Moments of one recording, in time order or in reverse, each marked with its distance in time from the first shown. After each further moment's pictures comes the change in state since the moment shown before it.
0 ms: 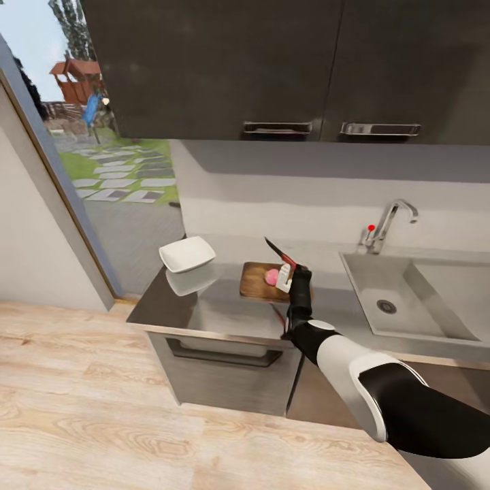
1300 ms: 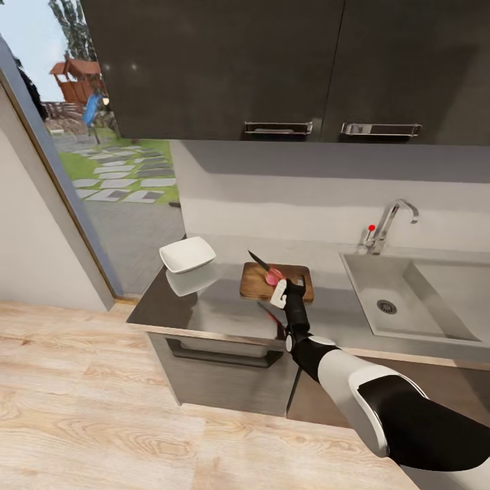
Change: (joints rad) left arm 0.000 0.000 0.000 0.000 -0.001 0.000 0.000; right arm 0.057 0.000 -0.004 0.049 0.002 -0.228 -0.027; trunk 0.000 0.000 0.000
